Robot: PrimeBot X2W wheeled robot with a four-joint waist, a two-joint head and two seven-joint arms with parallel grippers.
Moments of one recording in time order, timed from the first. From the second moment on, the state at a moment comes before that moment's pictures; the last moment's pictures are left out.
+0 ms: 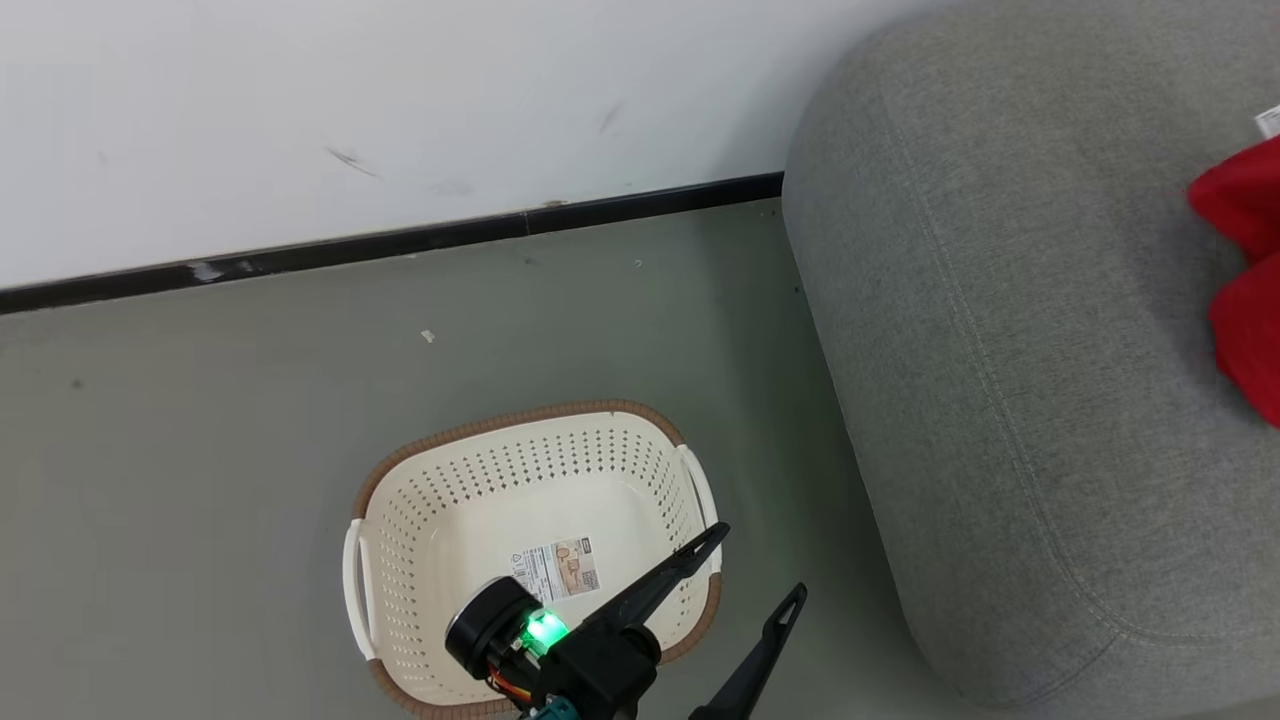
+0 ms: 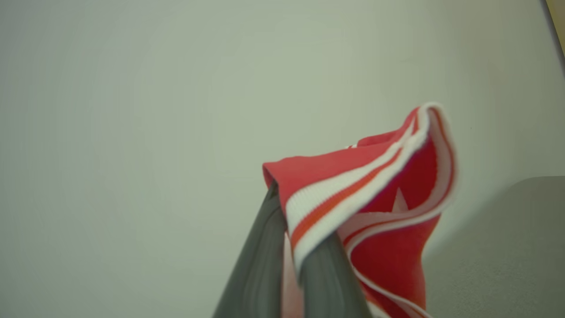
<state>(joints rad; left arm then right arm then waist) -0.14 0.09 -0.70 -0.22 -0.29 0.01 0.02 -1.04 -0.57 -0.28 0.62 0.61 0.12 -0.19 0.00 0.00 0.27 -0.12</state>
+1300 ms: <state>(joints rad) -0.26 0.10 -0.67 -0.24 -0.25 0.00 0.04 -0.97 -0.52 -0.40 0.95 0.55 0.12 -0.24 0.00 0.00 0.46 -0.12</state>
